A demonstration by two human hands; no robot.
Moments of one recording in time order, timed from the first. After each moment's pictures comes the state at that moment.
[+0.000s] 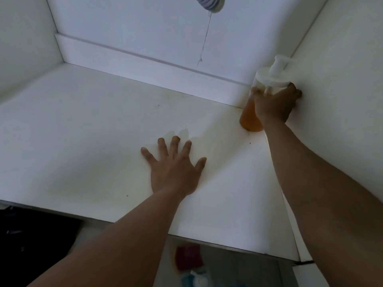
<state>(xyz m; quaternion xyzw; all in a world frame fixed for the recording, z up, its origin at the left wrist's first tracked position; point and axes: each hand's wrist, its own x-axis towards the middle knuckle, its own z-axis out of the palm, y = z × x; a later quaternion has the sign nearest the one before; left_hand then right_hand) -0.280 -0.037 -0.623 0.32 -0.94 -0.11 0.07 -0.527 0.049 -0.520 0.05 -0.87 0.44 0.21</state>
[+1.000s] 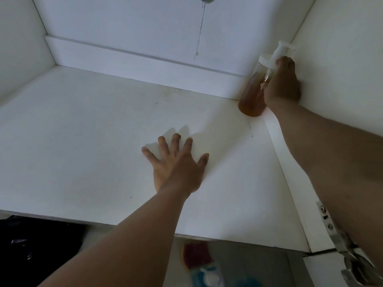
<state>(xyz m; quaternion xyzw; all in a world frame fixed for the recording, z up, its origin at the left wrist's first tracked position) -0.278 -0.037 -0.622 0.32 -0.94 -0.09 0.06 -0.563 0.059 -0.510 0.18 -0.92 0.23 0.26</state>
